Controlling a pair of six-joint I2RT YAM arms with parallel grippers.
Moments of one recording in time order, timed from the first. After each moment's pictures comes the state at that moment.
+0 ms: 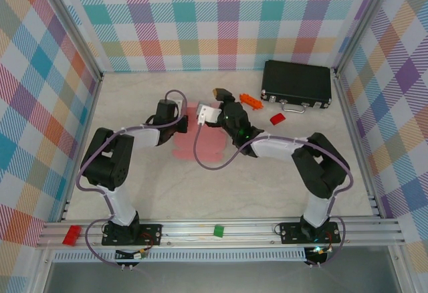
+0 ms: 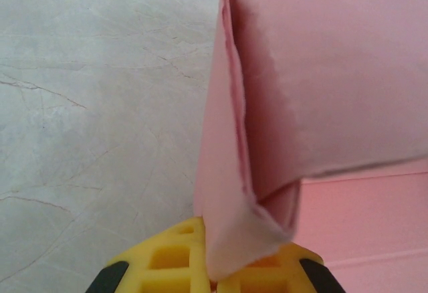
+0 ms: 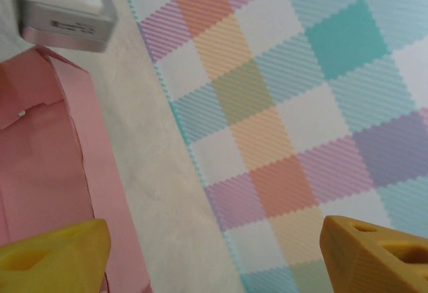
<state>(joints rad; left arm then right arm) -0.32 1.81 0.96 0.15 0.04 -0.18 0.75 1.76 1.08 0.47 0.26 -0.92</state>
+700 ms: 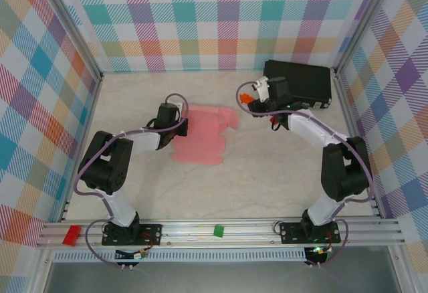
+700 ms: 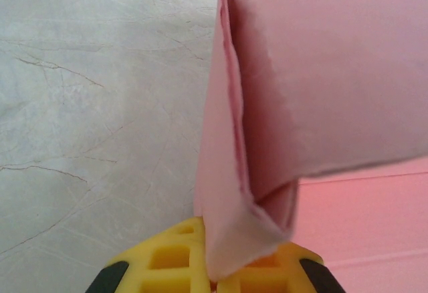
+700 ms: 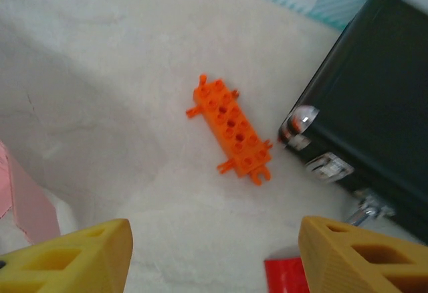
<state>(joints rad) -0.34 1.77 0.91 0.15 -0.02 -0.19 0.34 1.69 1.22 -0.25 -0.01 -0.17</state>
